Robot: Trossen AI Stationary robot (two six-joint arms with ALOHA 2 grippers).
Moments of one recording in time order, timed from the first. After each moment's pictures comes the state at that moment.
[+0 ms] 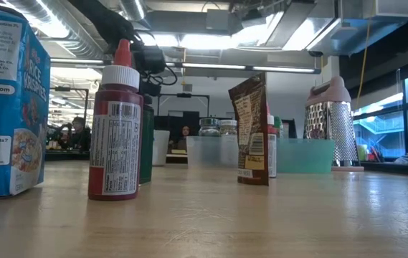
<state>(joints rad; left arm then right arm) 0.76 1.66 1.20 -0.76 -0.20 0.17 0.11 1.42 1.50 -0.60 -0.39 0.04</state>
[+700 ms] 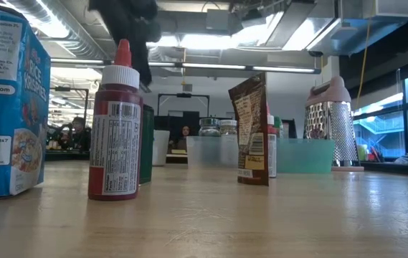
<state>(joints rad) 0.61 1.38 1.26 -0.84 0.00 0.20 0.11 1.42 1.50 -0.63 -0.39 0.02</state>
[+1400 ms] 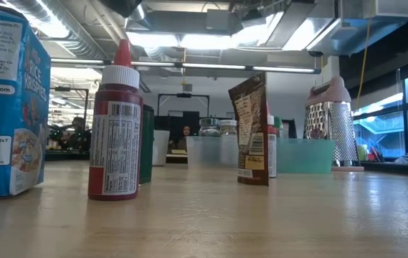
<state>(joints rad) -0.07 1.22 1.26 -0.97 0.14 0.28 0.14 1.42 1.50 -0.68 -0.40 -0.03</state>
